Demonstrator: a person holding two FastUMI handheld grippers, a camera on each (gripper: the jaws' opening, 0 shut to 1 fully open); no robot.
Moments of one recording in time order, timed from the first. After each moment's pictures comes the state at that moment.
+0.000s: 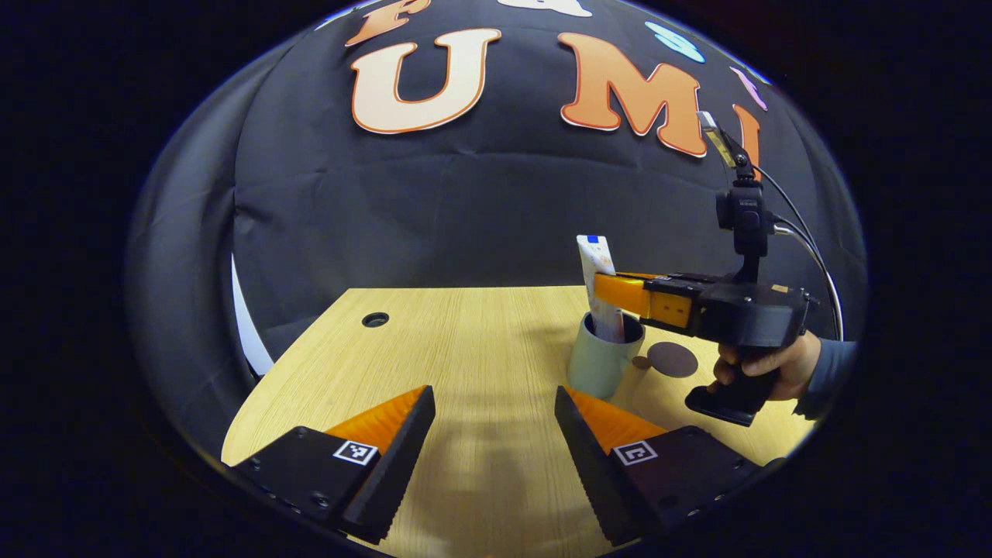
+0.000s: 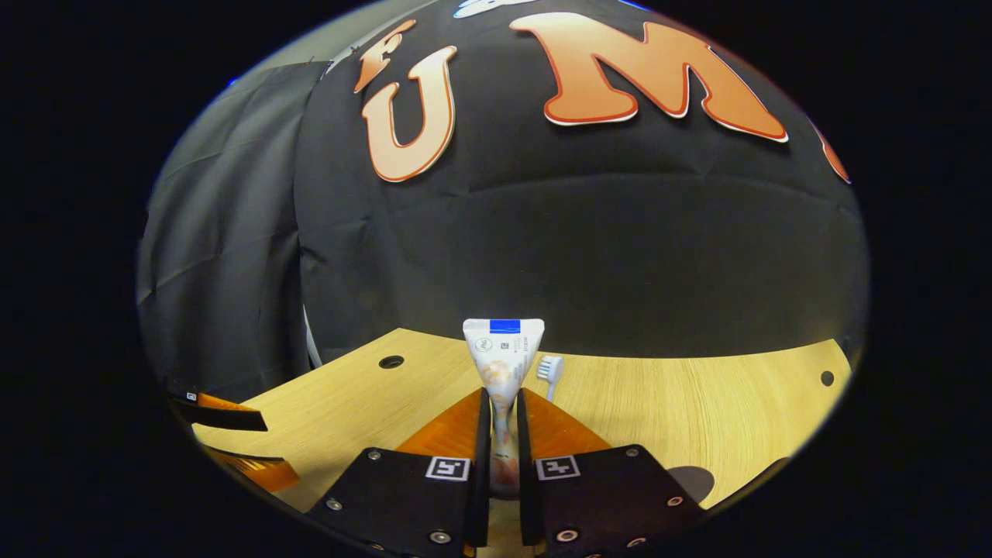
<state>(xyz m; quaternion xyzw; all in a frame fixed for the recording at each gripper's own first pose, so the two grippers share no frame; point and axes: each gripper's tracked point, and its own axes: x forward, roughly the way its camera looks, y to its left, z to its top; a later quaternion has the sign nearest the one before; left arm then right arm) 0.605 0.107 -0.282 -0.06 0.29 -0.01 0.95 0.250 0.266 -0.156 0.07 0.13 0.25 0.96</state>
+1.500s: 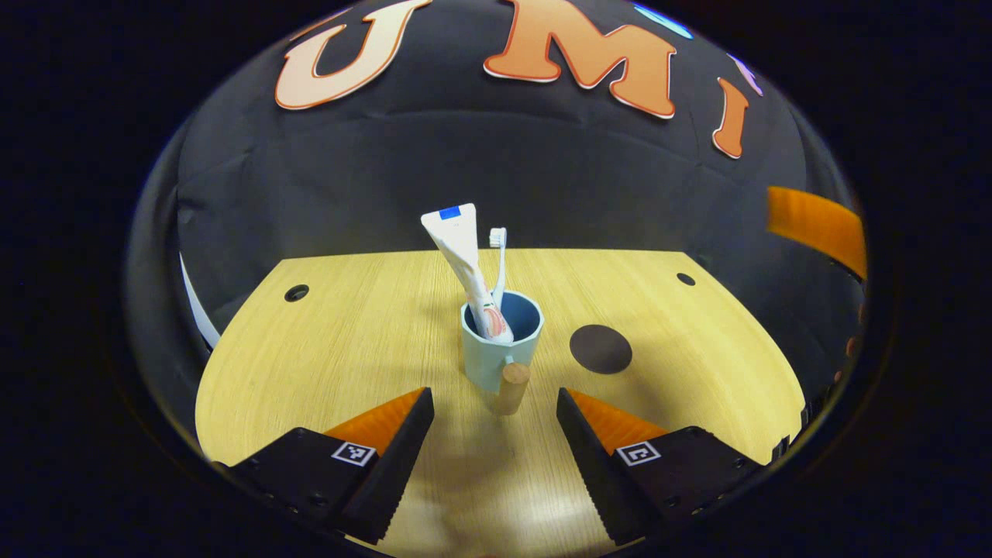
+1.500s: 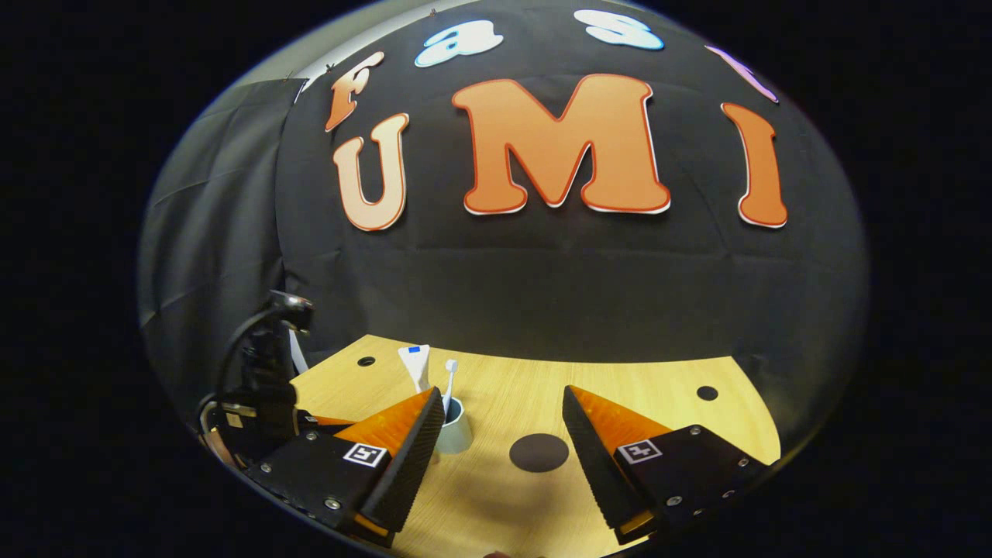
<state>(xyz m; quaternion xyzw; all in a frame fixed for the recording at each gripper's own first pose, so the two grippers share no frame) 0.639 -0.023 -0.292 -0.08 0.40 -0.07 0.91 0.126 0.085 -0.042 0.05 0.11 0.16 0.98</state>
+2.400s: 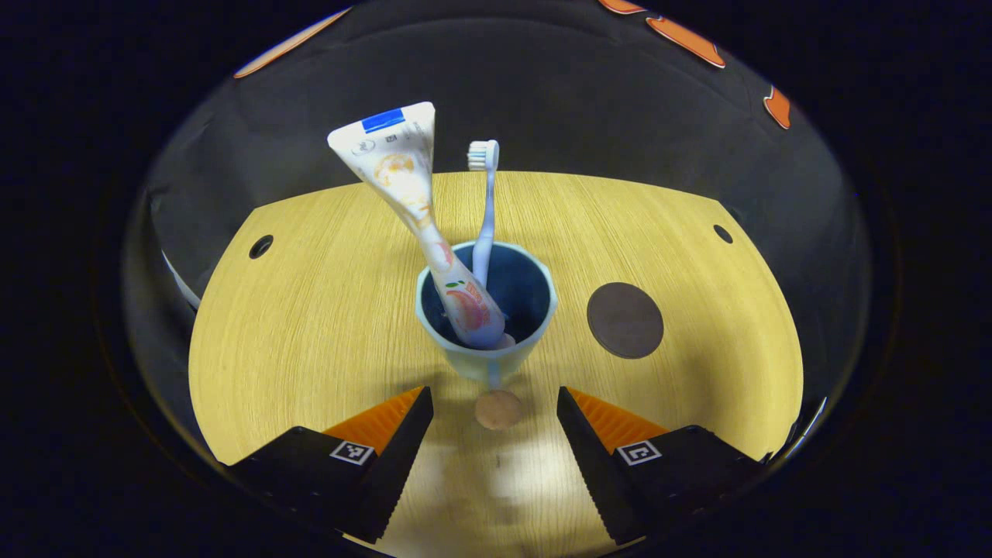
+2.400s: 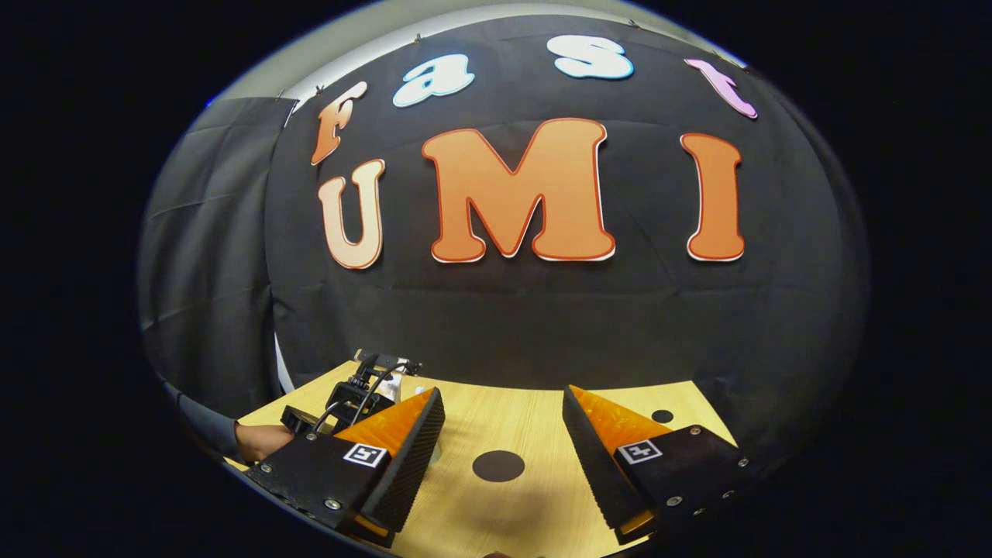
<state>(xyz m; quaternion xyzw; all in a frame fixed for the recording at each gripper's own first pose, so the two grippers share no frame) 0.667 -0.048 -0.350 -0.08 0.55 -0.06 0.83 0.110 0.015 0.006 0.06 0.06 0.12 0.99</state>
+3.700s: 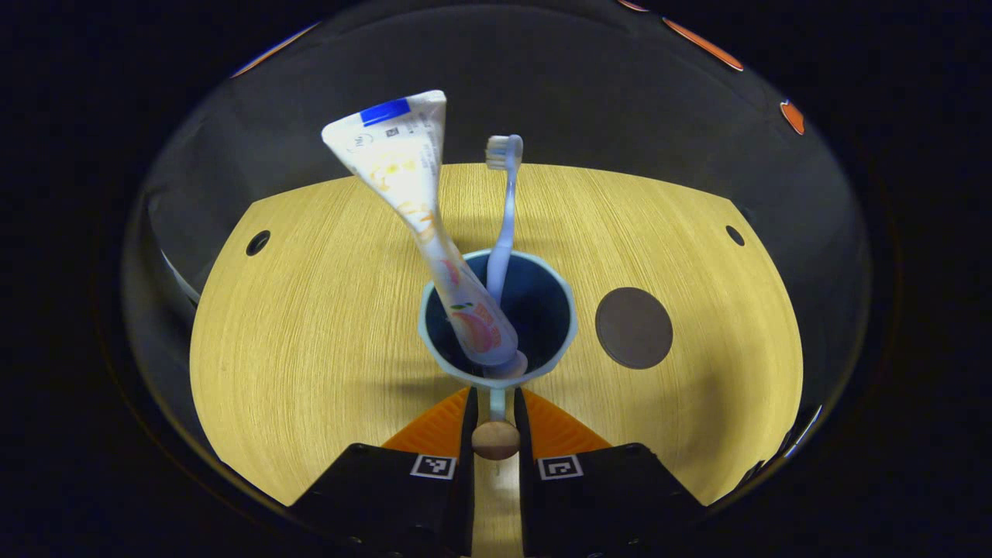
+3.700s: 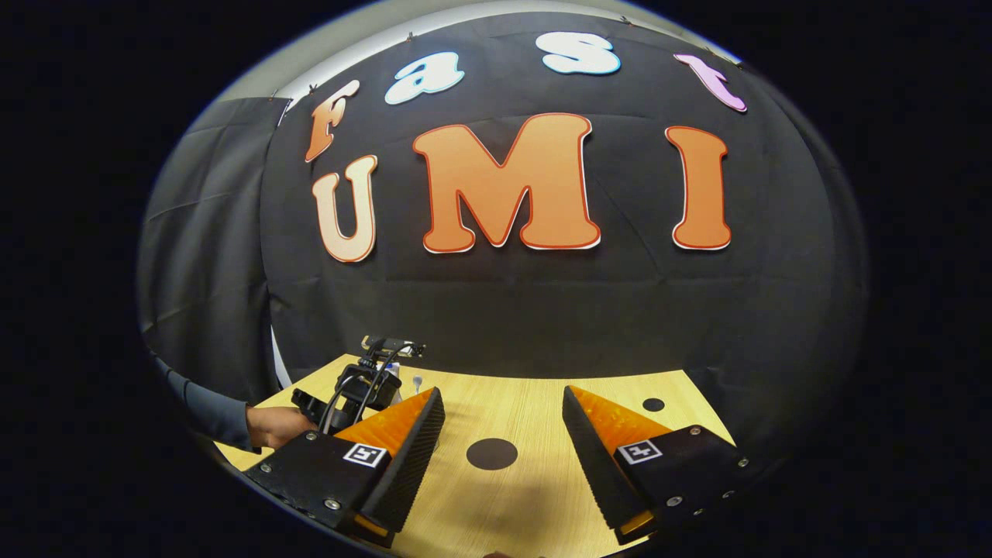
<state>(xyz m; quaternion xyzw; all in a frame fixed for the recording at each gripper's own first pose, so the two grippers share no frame) 0.683 -0.046 -0.357 -0.08 0.57 -0.06 0.82 0.092 0.002 -0.013 0.06 0.09 0.11 0.99</state>
